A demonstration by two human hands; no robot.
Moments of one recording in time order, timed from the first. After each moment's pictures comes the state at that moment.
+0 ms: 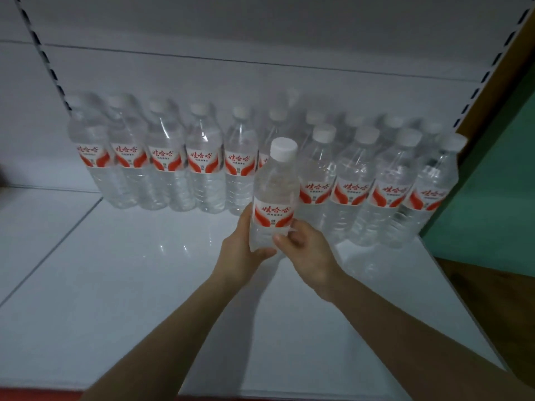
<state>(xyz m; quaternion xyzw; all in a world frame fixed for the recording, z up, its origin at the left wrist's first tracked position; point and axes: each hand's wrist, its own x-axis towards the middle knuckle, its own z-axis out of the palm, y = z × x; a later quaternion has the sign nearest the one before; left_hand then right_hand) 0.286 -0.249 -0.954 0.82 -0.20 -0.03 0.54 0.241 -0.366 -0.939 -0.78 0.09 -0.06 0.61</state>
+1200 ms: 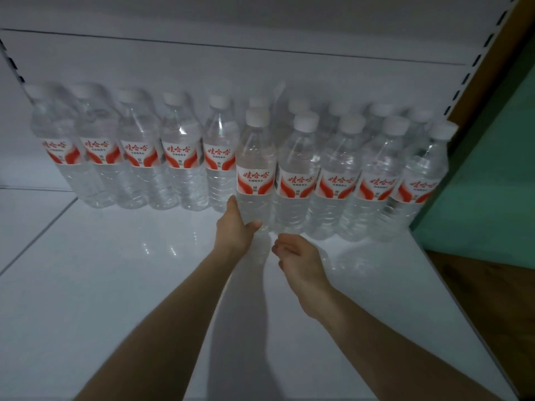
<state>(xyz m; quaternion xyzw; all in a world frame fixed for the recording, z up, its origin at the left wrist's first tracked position) 0.319 -0.289 -0.954 0.85 -0.06 -0.04 0.52 0.237 -0.373 -0.962 -0.75 0.23 -0.07 0.62</state>
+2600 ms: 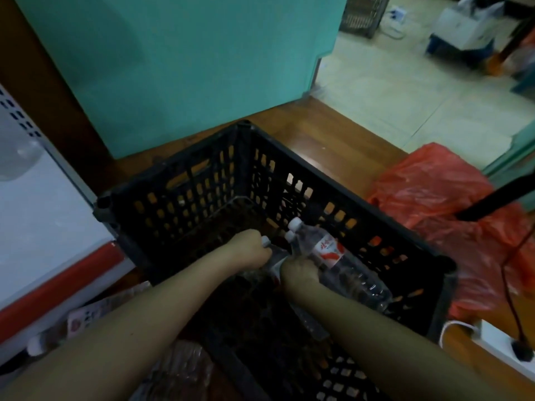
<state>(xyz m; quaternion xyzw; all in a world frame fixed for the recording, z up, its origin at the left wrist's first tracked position) -0.143 -0.590 -0.932 0.75 -0.50 -0.42 0.05 -0.259 -0.625 -1.017 -0.84 0.45 0.27 0.09</state>
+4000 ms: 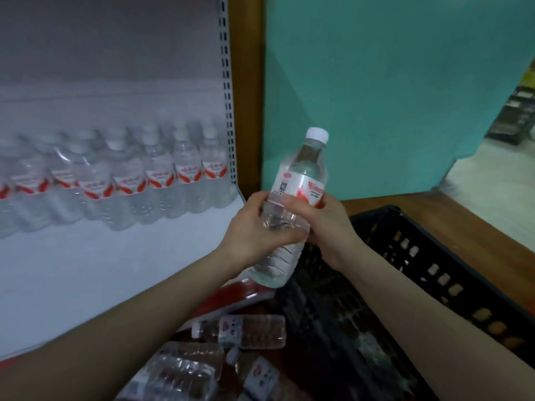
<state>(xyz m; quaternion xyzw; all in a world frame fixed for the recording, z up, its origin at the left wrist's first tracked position) 0.011 -0.431 -0.815 0.75 -0.35 -0.19 0.53 -0.065 -0.540 -0.813 -0.63 0.23 -0.24 0.70</state>
